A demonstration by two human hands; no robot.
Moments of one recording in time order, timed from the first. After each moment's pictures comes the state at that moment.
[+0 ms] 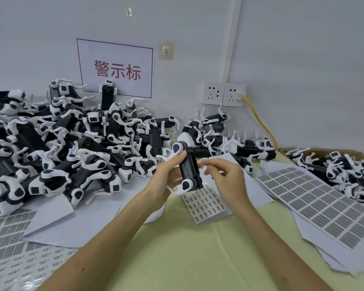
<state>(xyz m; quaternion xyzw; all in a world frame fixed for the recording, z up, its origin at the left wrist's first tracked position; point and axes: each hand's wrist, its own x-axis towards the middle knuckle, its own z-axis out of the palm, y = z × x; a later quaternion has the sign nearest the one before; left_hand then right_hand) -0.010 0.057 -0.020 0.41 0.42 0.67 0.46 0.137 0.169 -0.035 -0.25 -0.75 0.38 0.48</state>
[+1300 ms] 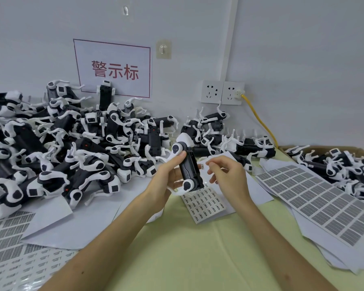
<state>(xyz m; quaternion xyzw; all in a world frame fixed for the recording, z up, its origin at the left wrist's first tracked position) -0.008 0.060 -0.024 0.39 0.43 0.67 0.46 0.140 0.173 -0.031 -0.31 -0.73 0.39 0.47</state>
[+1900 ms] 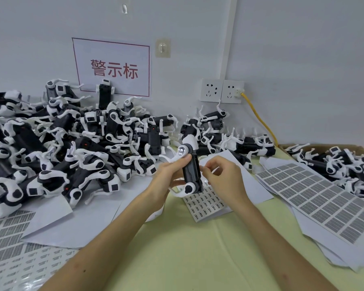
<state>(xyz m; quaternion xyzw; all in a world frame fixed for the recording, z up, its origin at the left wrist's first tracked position) -0.007 0.061 -0.026 0.39 0.48 0.66 0.43 0.134 0.171 -0.037 -0.32 -0.79 0.29 0.44</state>
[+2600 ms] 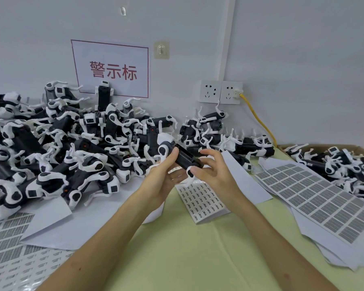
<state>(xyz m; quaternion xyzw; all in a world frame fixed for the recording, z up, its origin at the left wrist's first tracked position) -0.015 0.062 -0.023 0.36 0.42 0.70 0.46 0.135 0.158 -0.029 -0.19 -0.74 0.52 0.38</state>
